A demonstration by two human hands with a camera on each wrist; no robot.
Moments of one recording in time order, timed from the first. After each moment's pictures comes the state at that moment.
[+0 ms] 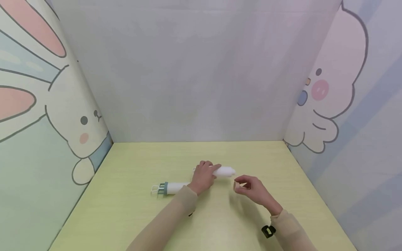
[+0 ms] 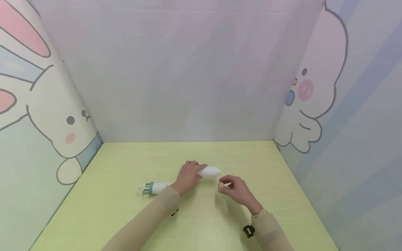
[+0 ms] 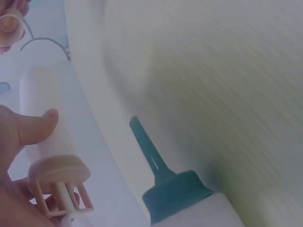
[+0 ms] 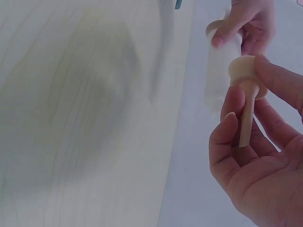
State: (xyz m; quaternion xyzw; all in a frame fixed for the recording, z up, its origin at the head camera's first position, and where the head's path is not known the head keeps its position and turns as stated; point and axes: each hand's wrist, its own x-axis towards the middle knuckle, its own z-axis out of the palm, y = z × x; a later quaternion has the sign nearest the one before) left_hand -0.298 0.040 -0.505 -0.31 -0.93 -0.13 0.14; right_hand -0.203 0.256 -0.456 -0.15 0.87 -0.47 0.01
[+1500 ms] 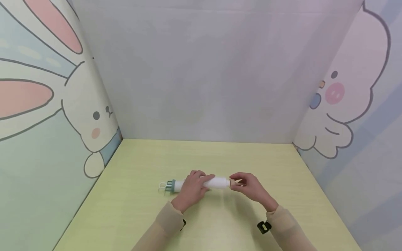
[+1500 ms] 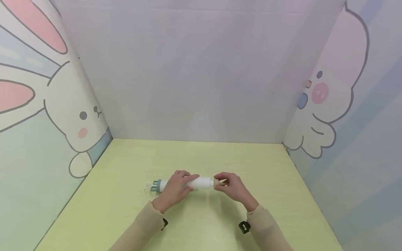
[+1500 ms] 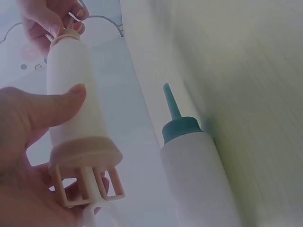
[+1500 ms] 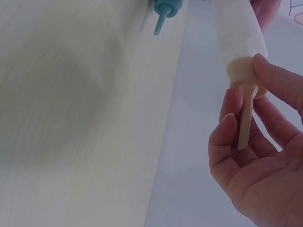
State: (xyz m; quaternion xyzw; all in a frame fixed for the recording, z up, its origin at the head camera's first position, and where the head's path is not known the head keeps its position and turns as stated) left_hand -0.242 -0.028 -0.488 -0.31 -0.92 -0.21 0.14; right_hand -0.218 0.220 -0.444 -0.19 0.85 -0.48 0.03
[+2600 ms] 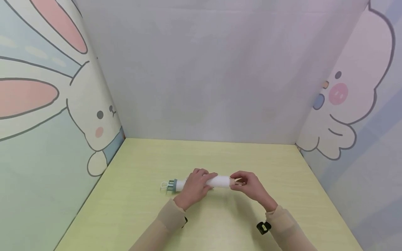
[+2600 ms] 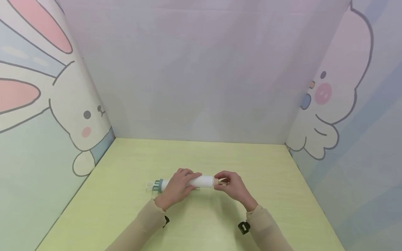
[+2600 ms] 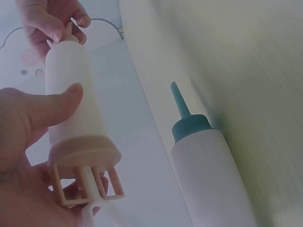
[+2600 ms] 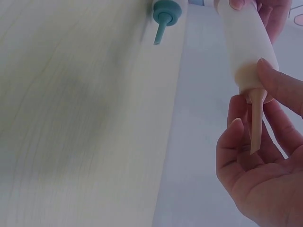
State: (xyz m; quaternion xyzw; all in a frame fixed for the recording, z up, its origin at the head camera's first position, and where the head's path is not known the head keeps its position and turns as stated) left_hand -0.240 -0.023 -0.478 -0.31 -0.92 -0.19 0.15; right_hand -0.236 0.226 -0.474 -0.17 0.83 -0.53 0.02
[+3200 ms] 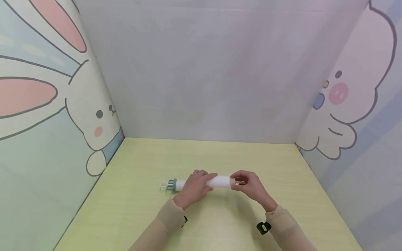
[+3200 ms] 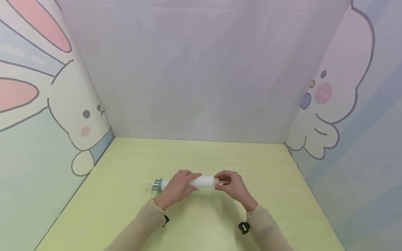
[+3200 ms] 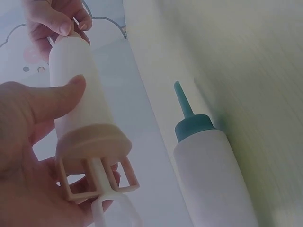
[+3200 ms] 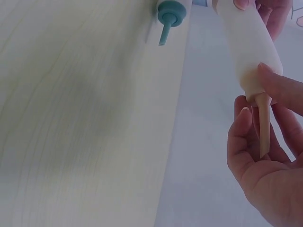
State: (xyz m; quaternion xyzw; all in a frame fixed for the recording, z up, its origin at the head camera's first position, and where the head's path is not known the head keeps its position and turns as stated) left_hand -0.241 -0.023 -0.476 -0.32 -0.92 -0.19 0.10; right_hand -0.242 0.230 -0.485 -0.16 0.81 -0.56 0.02
